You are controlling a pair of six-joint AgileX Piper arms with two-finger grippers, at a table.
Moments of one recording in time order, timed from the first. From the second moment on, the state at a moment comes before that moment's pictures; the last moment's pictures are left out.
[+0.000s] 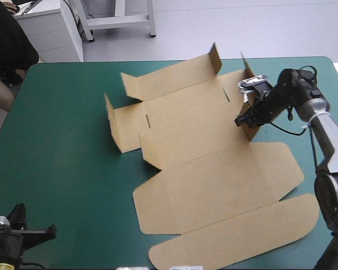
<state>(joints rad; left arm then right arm) 0.06 0.03 -0.42 0.13 0.78 -0.13 0.11 1.81 -1.62 0.23 1.14 -0.46</state>
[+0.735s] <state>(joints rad) 0.06 0.03 -0.42 0.13 0.78 -0.13 0.47 2.04 -1.93 0.24 0.97 -1.18</state>
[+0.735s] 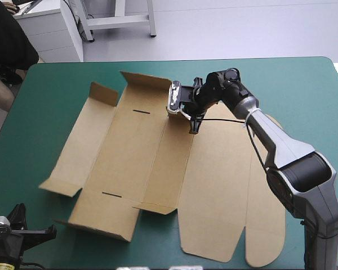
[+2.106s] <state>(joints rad) 0.06 0.03 -0.42 0.13 0.78 -0.13 0.46 1.87 -1.93 -0.24 1.10 0.01</state>
